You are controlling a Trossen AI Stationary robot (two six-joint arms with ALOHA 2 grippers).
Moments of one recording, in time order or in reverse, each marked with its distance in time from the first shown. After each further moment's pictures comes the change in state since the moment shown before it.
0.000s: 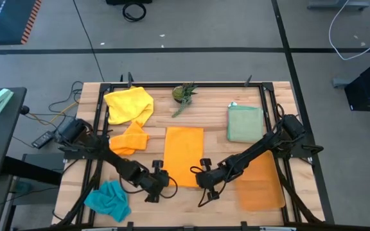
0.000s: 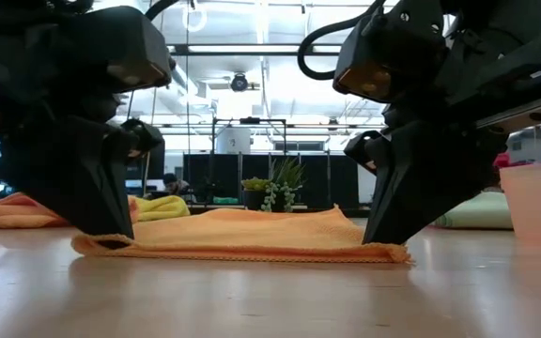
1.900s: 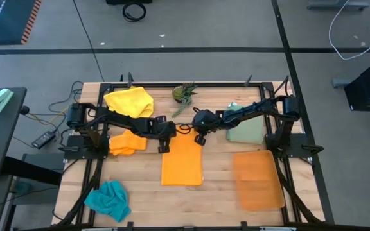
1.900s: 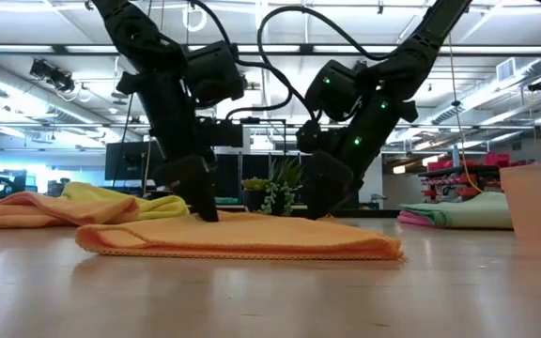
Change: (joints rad) left arm 0.645 -0.044 -0.004 -0.127 0.084 0.456; right arm -0.648 -0.082 -0.091 0.035 -0.065 -0.132
